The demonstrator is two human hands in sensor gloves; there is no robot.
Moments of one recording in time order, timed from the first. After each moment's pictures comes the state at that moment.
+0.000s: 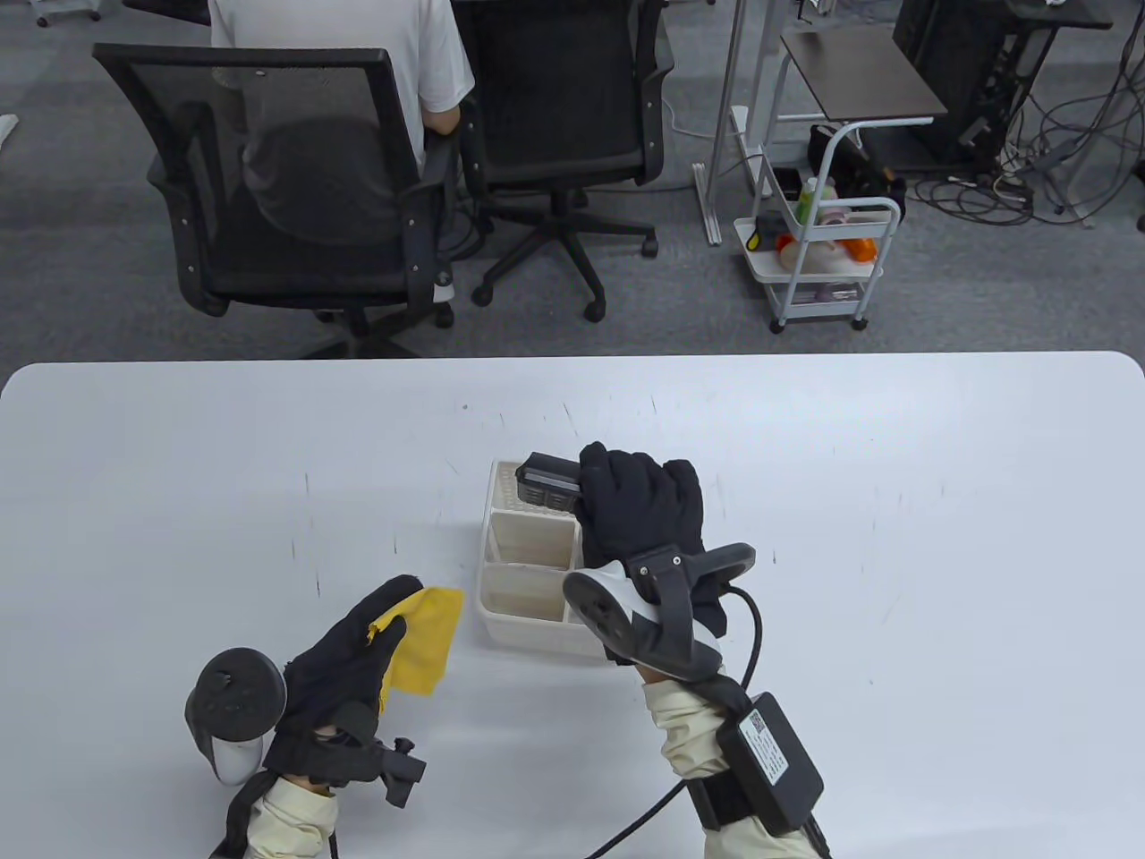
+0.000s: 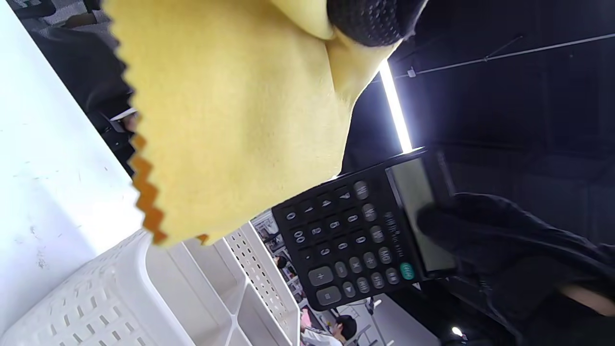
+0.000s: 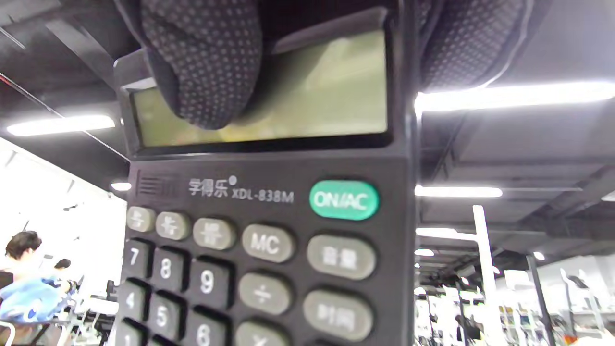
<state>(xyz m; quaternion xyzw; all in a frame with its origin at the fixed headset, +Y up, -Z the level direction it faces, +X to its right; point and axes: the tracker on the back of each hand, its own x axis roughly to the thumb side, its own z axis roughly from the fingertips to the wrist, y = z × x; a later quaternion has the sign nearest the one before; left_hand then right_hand) -0.265 -0.686 -0.268 0.13 -0.13 0.52 0.83 0.029 -0.565 -0.320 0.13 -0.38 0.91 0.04</state>
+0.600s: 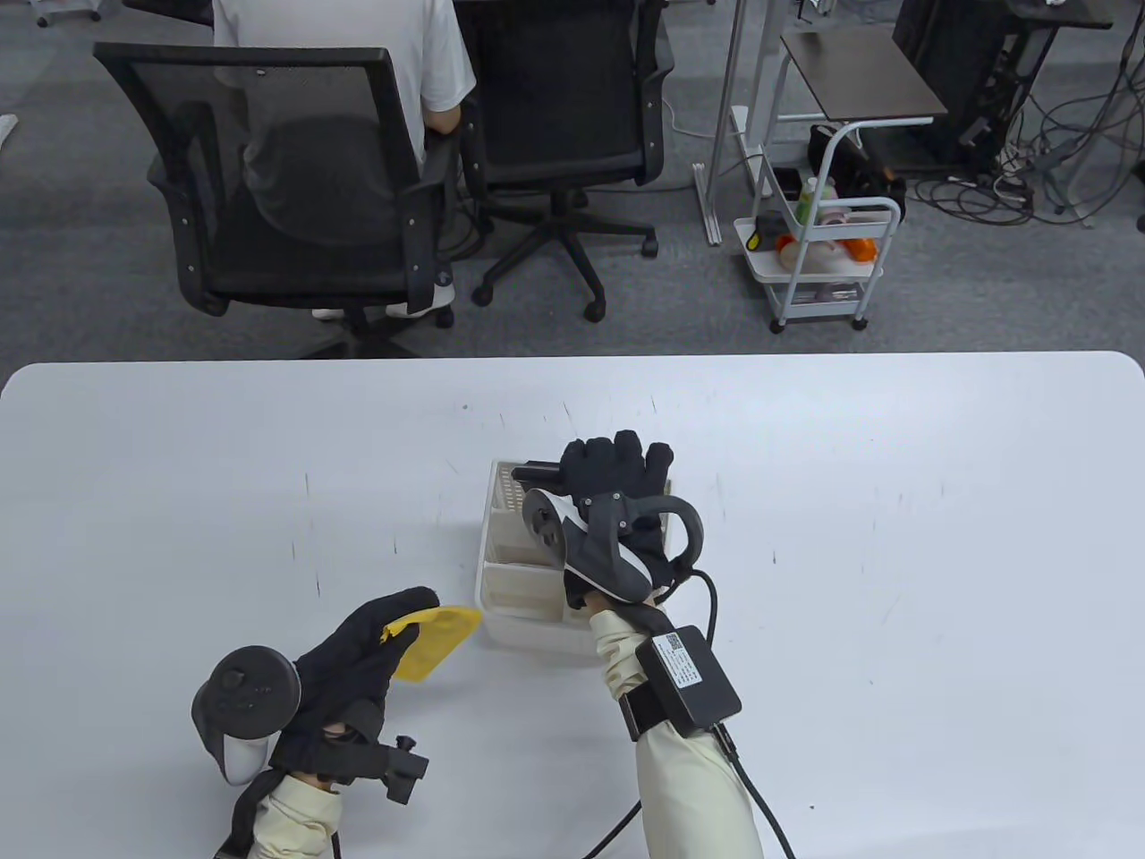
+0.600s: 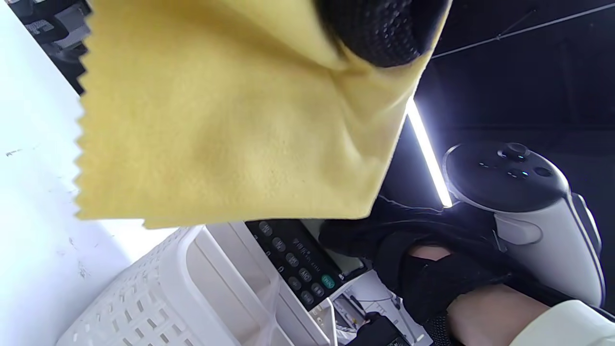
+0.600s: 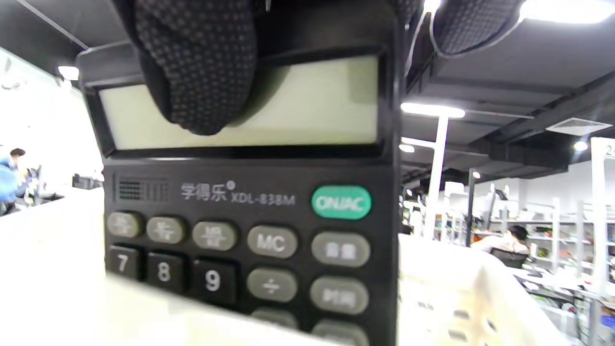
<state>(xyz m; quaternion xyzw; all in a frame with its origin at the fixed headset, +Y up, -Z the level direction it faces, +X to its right) -0.262 -0.689 -0.271 0.13 -0.11 0.49 0.86 -0.007 -0.629 -0.397 0.06 -0.23 0.97 -0.04</state>
